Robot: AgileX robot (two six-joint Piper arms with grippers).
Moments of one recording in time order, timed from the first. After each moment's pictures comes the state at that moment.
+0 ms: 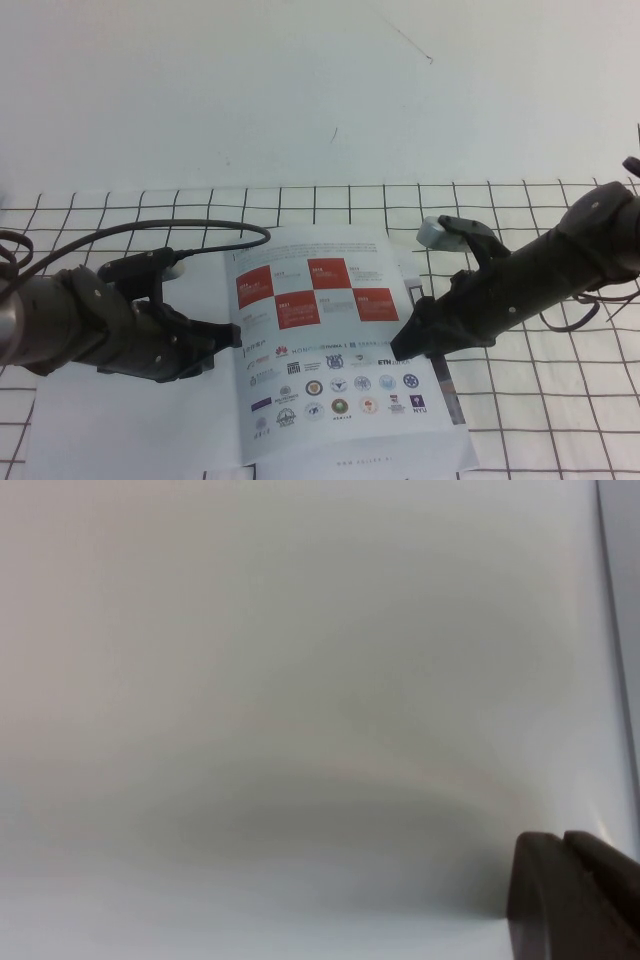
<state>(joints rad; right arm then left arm) 0.29 2.07 -1.21 1.00 0.82 -0.85 -0.26 1.80 -0.83 -0.76 0.25 0.33</state>
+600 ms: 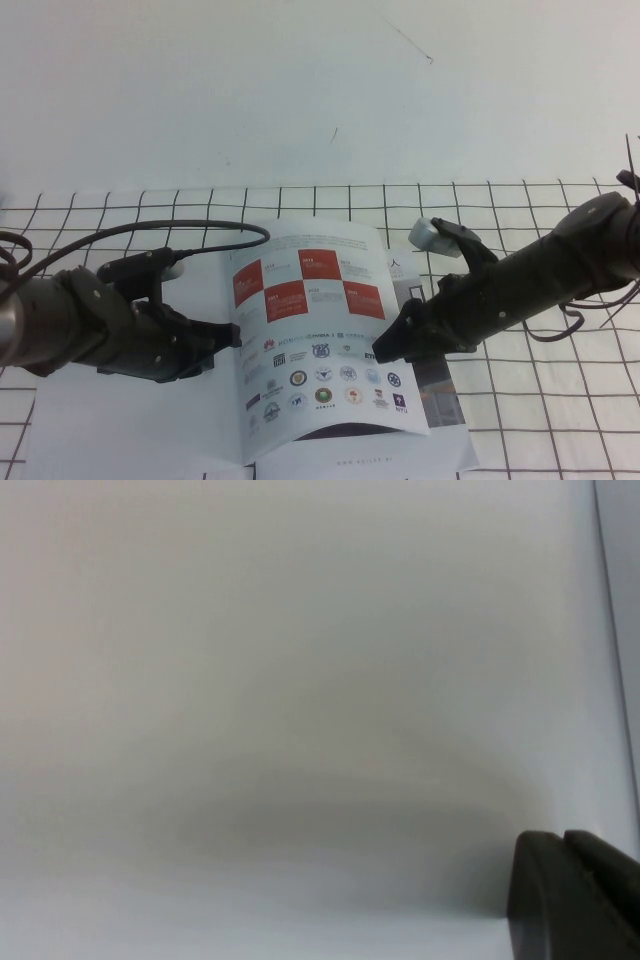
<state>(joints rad) 0.29 2.10 -1.22 1.14 0.89 -0.97 -0.26 1.81 -0.83 -0.76 0.25 0.33</state>
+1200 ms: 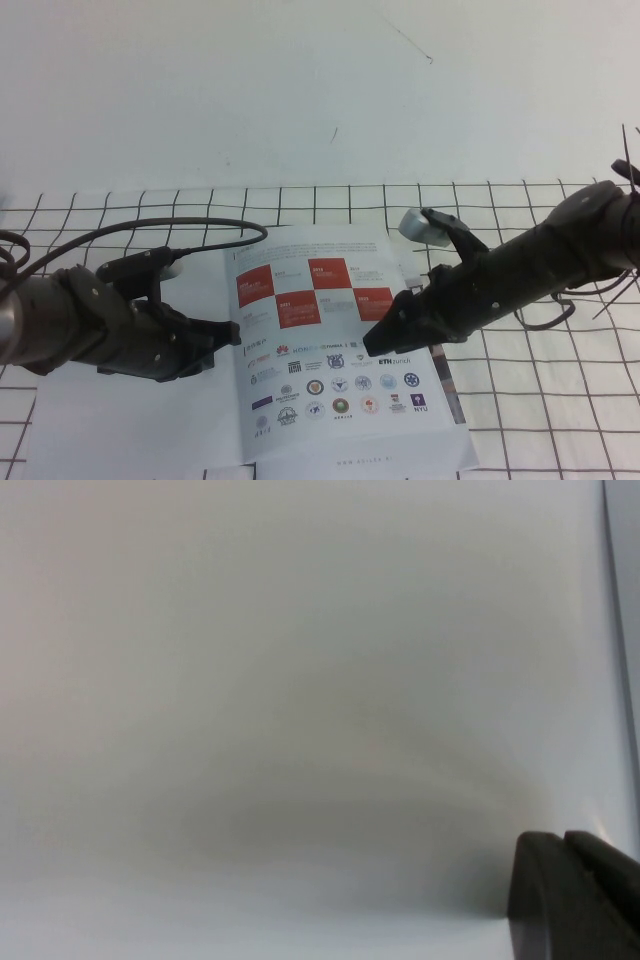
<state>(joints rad) 0.30 2.09 -1.25 1.16 0.93 -0.99 -0.26 1.82 -0.84 -0.77 0.26 0.33</state>
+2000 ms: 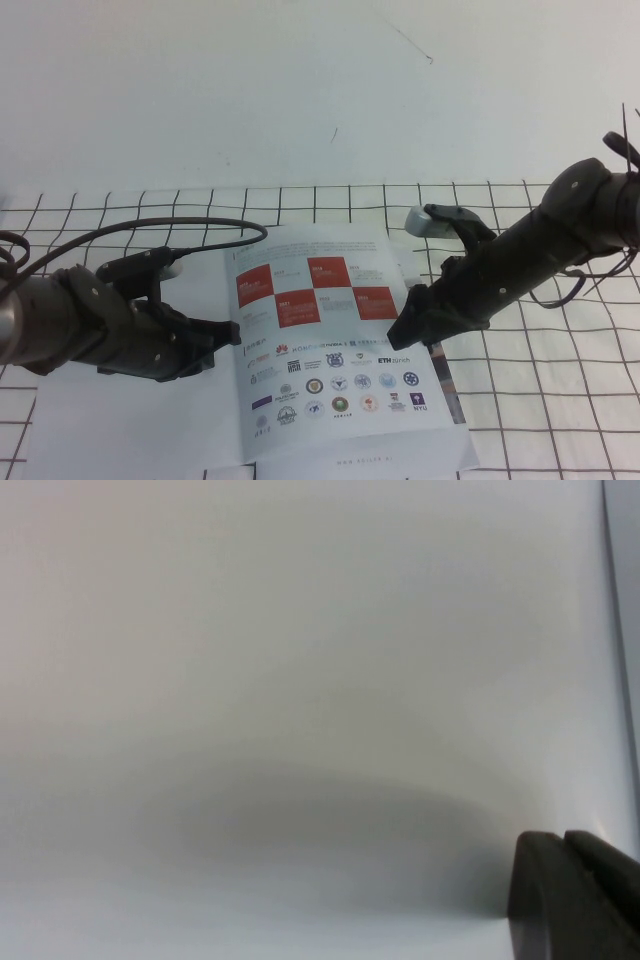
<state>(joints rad) 0.29 2.13 -1.36 0.87 0.90 -0.75 -0.26 1.82 -0.84 -0.77 0.26 0.33</state>
